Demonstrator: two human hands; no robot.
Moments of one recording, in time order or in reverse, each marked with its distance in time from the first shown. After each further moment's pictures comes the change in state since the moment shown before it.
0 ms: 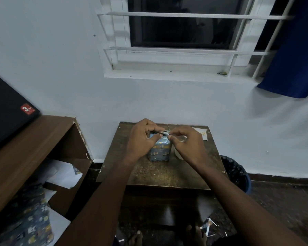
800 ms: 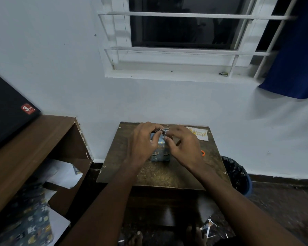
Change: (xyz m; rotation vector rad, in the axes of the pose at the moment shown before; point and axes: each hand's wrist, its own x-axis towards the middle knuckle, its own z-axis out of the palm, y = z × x) left_hand -0.010 -0.001 0.013 0.297 0.173 0.114; right_hand -0.003 -0.002 0.012 -0.131 -0.011 -0.286
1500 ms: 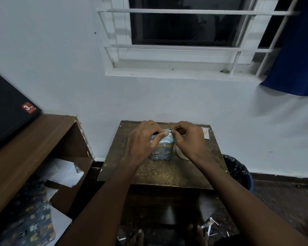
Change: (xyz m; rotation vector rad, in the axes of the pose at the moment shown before) left_hand 0.000 -0.011 -0.001 0.052 -0.035 0.157; right_hand 0.016 0.014 -0.004 0.036 0.012 0.150
